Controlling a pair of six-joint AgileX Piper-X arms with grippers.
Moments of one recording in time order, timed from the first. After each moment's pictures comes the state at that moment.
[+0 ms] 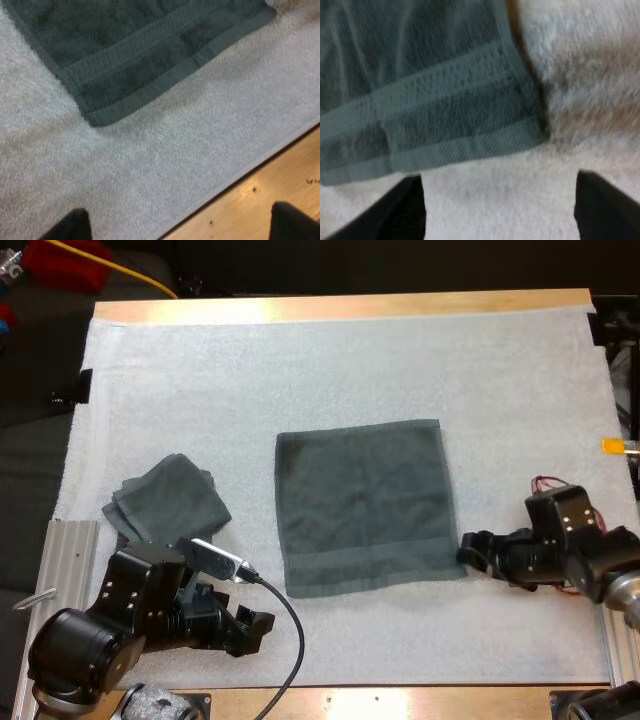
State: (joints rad) left arm -0.38 0.66 -0.84 1.36 0.39 -1.89; right arm 0.32 1.10 -0.59 0.77 -0.38 -1.19
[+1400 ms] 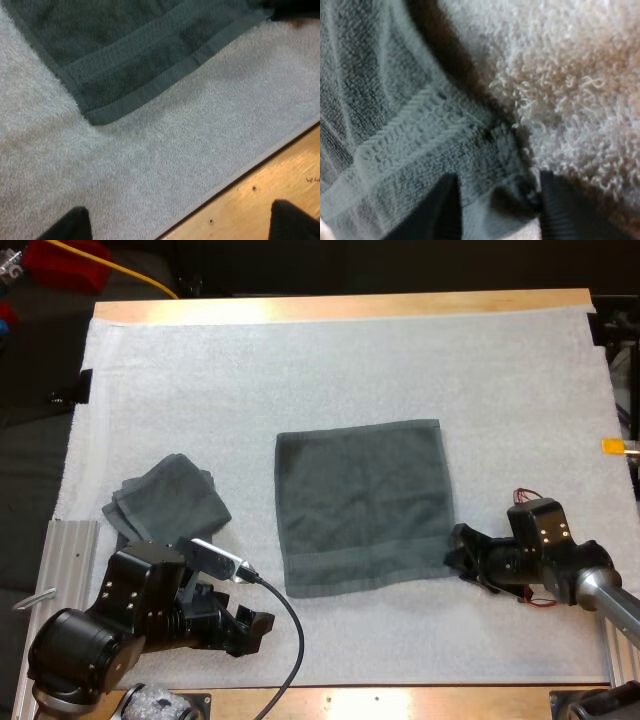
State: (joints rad) left arm -0.38 0.66 -0.84 1.36 0.39 -1.89; right arm 0.32 1.30 -0.44 0.35 -0.45 -0.88
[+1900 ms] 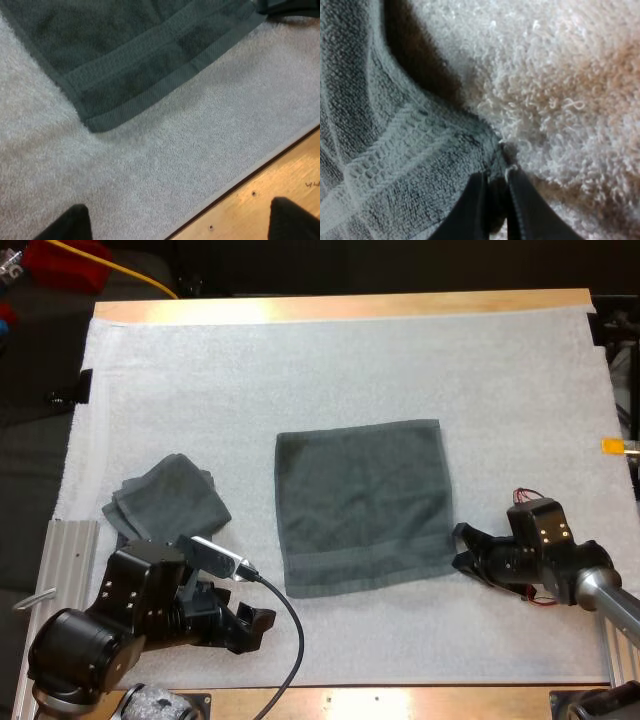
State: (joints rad) left arm -0.38 0.66 -0.84 1.33 0.39 -1.89; right arm 0.32 1.30 -0.44 0.35 -0.40 -0.89
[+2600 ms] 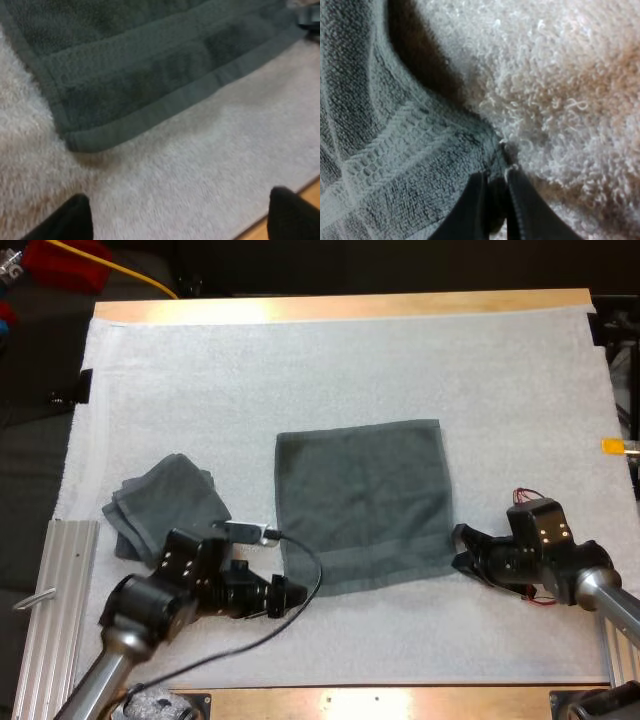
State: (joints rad) left arm -0.38 0.88 -0.57 0.88 0.49 -2.12; right arm 0.32 1.30 -0.44 0.35 -0.40 -0.90
